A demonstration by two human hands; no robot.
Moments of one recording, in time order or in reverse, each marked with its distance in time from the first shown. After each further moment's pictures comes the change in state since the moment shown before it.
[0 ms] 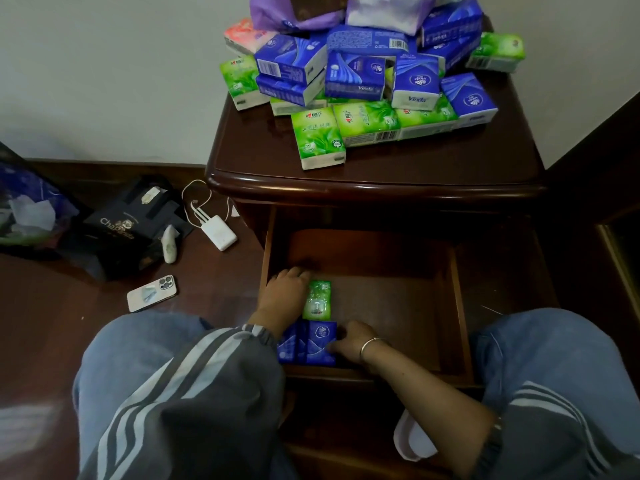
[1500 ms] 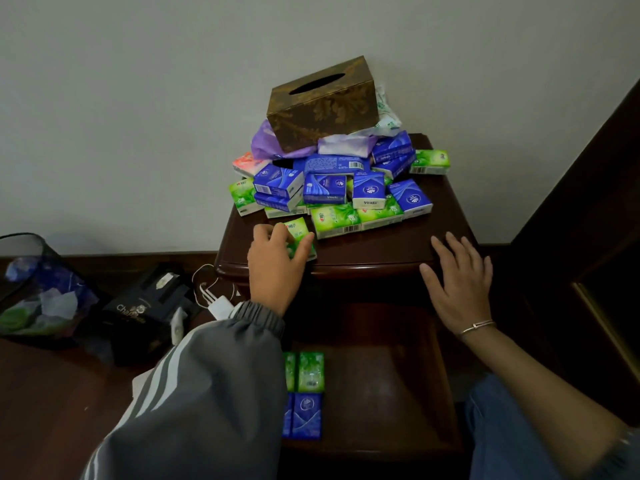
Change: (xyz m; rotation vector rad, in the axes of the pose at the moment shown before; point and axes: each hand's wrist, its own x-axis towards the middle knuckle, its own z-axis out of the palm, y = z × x) left_hand -0.015 0.062 -0.199 -0.493 0.839 -0.118; right_hand -0.075 -0.003 -0.217 -0.348 1.172 -0.403
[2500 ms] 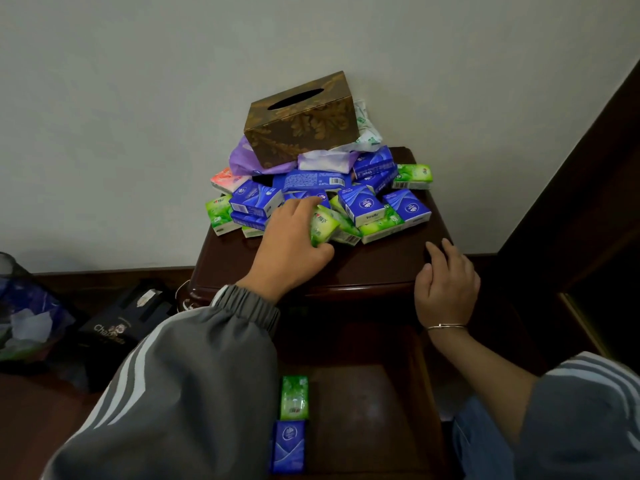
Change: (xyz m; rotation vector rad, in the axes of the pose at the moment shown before) left_hand 0.043 0.064 -0.003 0.049 -0.230 0.330; right_hand 0.029 -0.002 0.016 0.032 0.315 0.116
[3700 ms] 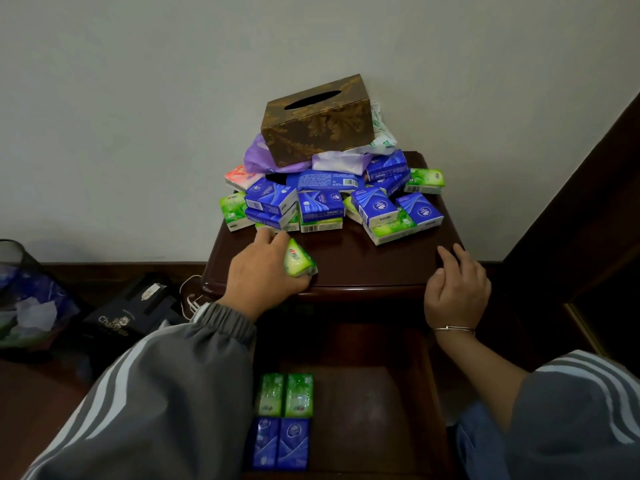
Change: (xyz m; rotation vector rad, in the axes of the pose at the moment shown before) left_hand -0.035 -0.063 0.003 0.353 -0.025 -0.131; right_hand -0.002 -0.002 0.003 0.012 0.006 0.025
